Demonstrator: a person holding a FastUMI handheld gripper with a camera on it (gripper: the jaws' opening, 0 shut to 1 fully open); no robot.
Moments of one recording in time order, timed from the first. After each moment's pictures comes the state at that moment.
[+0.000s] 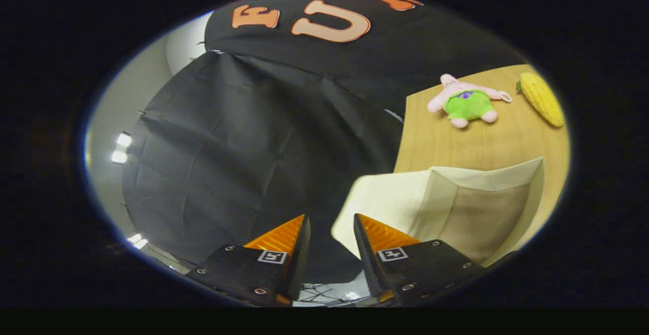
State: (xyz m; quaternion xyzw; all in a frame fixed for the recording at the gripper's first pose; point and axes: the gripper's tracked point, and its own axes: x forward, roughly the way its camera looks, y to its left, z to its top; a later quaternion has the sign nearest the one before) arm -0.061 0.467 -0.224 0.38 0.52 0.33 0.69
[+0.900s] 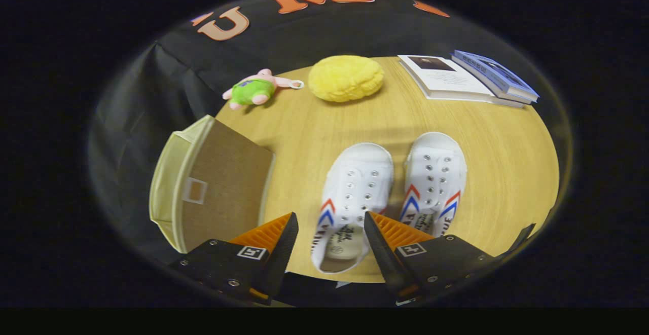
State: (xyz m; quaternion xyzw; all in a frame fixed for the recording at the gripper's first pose) arm -0.163 0.131 -0.457 0.13 0.64 0.08 0.75
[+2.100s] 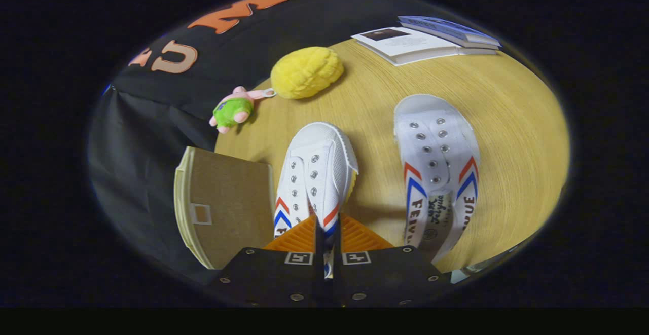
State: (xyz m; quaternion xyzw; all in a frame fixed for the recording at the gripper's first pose) arm -0.155 0.157 -0.447 0.32 0.62 0.05 0.71
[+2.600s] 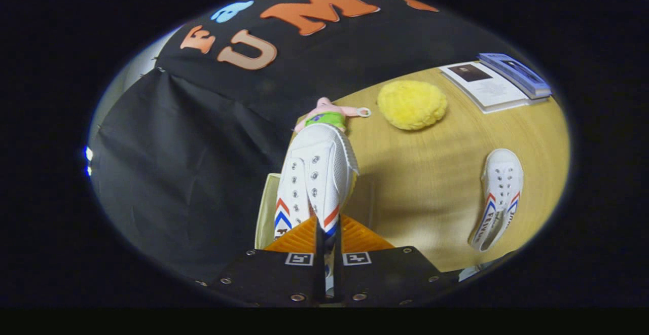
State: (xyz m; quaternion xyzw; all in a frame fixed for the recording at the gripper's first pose) arm -0.087 0.257 -0.306 0.31 0.55 0.18 0.75
